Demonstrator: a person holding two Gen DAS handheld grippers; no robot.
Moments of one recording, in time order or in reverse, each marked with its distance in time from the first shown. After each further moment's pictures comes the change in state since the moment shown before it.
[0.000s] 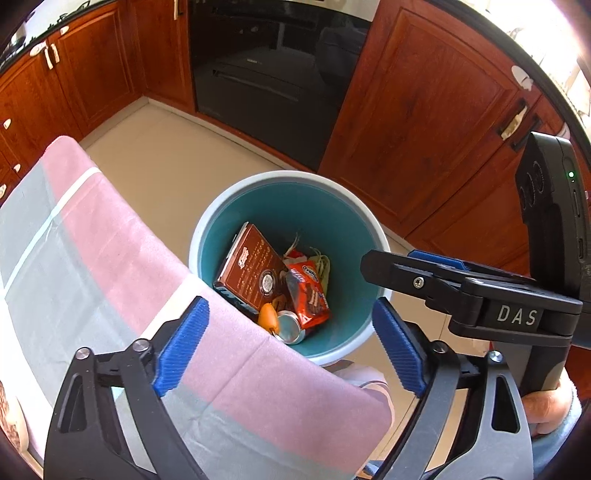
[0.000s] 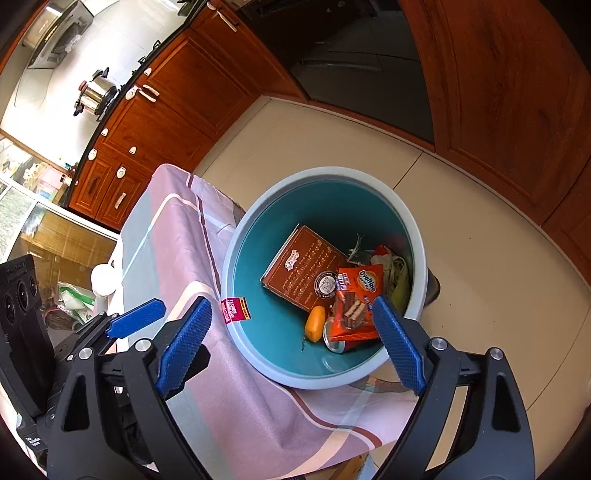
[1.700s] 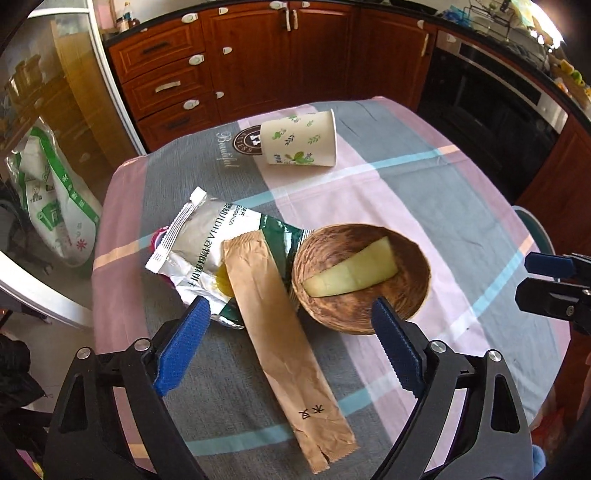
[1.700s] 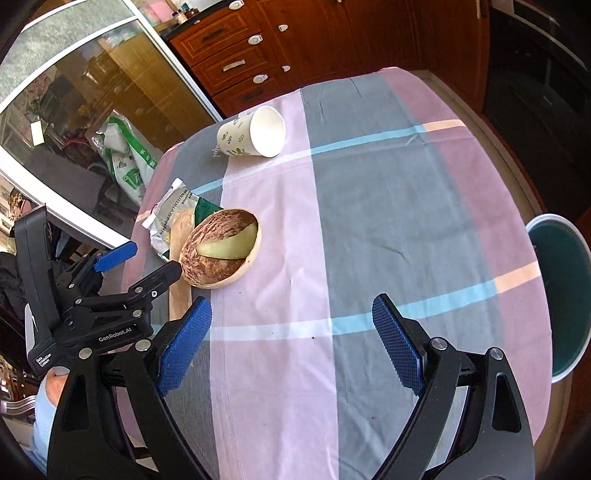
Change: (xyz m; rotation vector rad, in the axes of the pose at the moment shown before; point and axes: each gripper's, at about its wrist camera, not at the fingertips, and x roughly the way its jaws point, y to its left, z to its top) left arm -0.167 0.304 -0.205 -0.410 -0.118 0.435; right arm 0.086 0.323 -0.130 -0.576 0.225 0.054
